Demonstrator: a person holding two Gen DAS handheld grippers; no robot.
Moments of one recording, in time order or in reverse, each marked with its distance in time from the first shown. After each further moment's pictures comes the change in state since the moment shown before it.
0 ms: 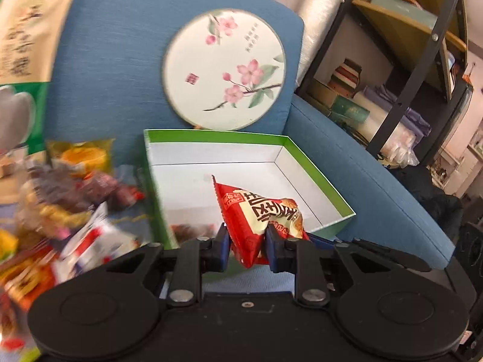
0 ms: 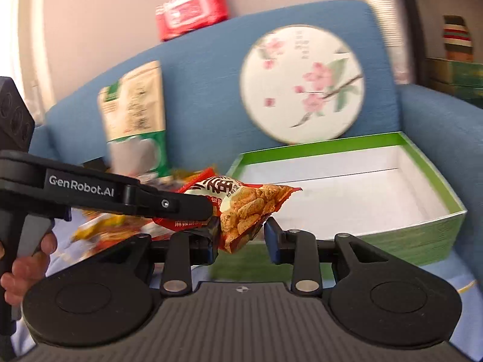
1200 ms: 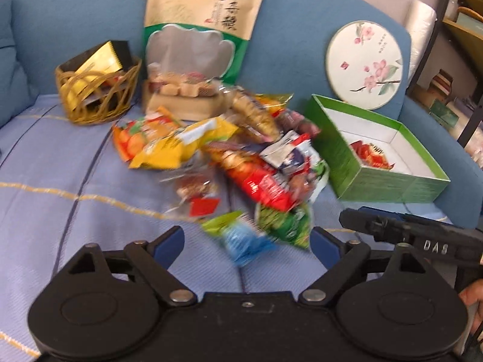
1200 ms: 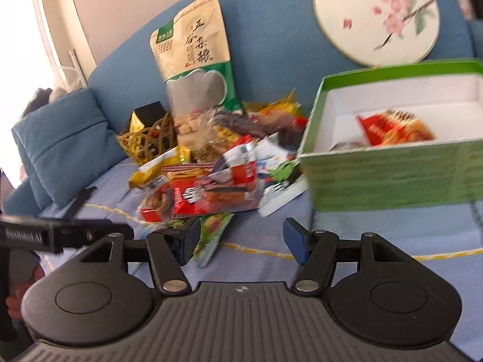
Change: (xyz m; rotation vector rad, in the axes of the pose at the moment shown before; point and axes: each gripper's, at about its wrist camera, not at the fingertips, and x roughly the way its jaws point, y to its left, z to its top) left arm -0.134 0.096 -0.120 -0.157 -0.029 0.376; right arm 0.034 0.072 -0.057 0.052 0.209 0.293
